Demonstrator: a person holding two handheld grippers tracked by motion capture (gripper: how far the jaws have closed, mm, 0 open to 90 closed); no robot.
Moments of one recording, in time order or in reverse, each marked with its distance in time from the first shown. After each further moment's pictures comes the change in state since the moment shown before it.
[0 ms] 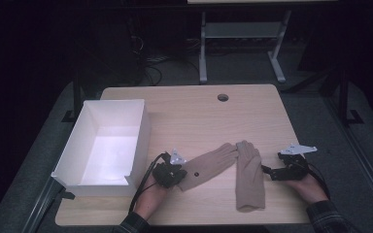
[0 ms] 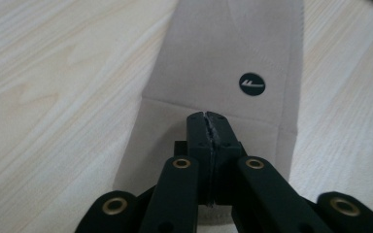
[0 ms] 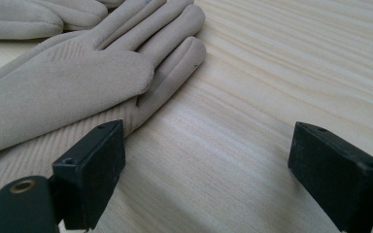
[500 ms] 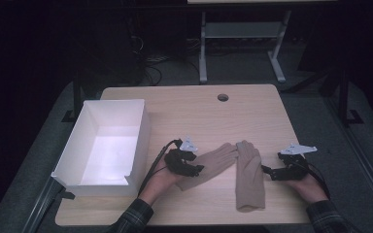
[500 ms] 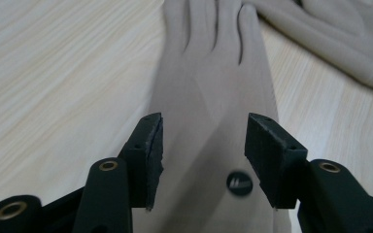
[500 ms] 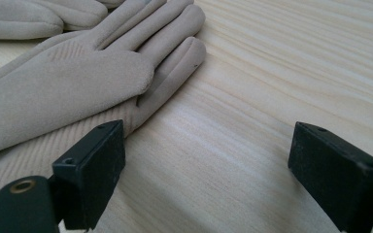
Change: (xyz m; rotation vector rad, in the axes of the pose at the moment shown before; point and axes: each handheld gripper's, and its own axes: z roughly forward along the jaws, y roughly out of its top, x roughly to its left) left arm 0.010 0.043 0.023 -0.056 -0.137 0.113; right arm 0.000 0.000 0.000 -0.003 -0.001 -0.003
